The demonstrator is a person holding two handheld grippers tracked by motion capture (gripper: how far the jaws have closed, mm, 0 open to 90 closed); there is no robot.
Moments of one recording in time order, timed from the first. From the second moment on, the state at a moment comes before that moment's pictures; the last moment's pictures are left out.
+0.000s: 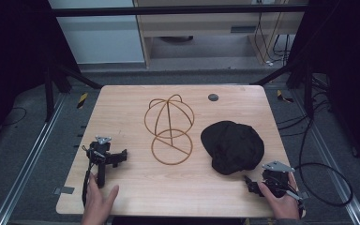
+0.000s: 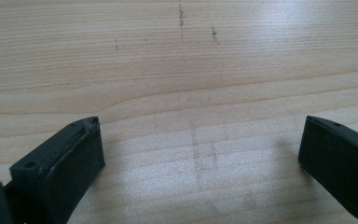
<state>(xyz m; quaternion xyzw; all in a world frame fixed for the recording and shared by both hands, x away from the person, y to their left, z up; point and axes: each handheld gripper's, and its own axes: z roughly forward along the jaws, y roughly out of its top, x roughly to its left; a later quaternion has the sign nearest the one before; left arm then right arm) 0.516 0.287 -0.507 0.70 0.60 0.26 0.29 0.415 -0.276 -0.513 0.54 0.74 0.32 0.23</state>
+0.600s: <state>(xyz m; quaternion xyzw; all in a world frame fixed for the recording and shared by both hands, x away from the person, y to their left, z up) 0.514 0.285 -0.507 0.70 0.60 0.26 0.29 0.408 -0.269 -0.484 0.54 0.77 0.28 0.18</state>
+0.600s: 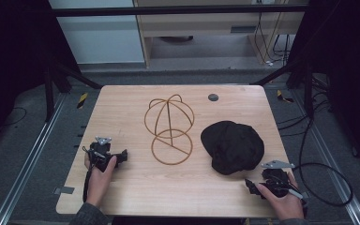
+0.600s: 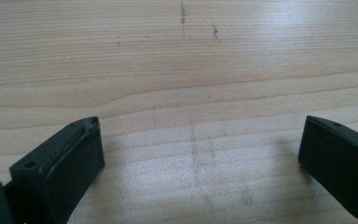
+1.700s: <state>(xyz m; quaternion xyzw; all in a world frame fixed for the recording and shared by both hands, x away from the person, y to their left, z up) 0.513 0.278 -0.508 0.71 0.59 0.26 0.29 0.497 -0.234 -0.389 0.46 0.83 0.26 0.18</state>
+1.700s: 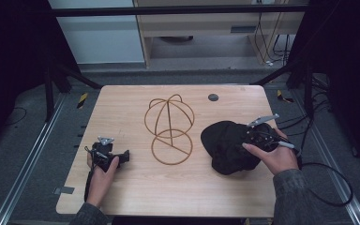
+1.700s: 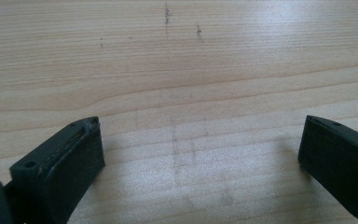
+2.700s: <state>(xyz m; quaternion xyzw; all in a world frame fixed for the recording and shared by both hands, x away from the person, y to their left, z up) 0.513 0.277 -0.508 0.71 0.59 0.25 0.29 0.513 -0.236 -0.394 0.45 0.85 0.26 0.12</state>
